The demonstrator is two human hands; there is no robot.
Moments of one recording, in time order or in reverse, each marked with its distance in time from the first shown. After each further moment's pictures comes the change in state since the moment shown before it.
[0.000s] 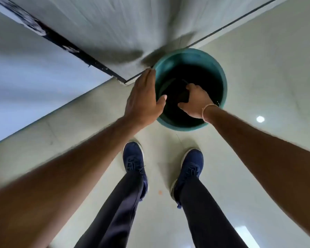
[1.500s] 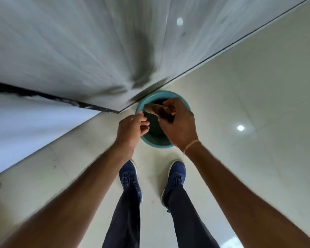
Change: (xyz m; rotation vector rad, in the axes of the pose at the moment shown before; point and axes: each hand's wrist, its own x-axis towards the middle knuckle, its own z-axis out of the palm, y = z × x) left_hand -0.026 0.081 -0.088 -1.059 -0.057 -0.745; right_hand -0.125 -0.079 -0.094 0.372 0.400 -0.183
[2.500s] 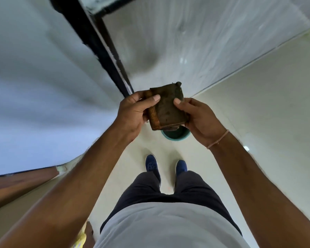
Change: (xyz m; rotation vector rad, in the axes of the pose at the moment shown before) left_hand -0.417 0.199 -0.129 -0.164 -0.319 0.347; right_hand -0.254 -0.322 -0.252 0.985 -0.306 0.277
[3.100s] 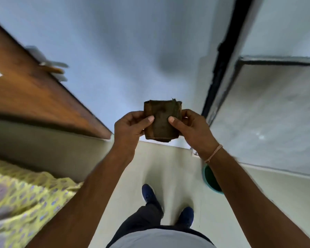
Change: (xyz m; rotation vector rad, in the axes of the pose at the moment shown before) left_hand -0.211 -0.015 -0.100 -0.152 0.813 0.444; right_hand -0.049 0.021 0.168 -0.559 -0.581 -0.335
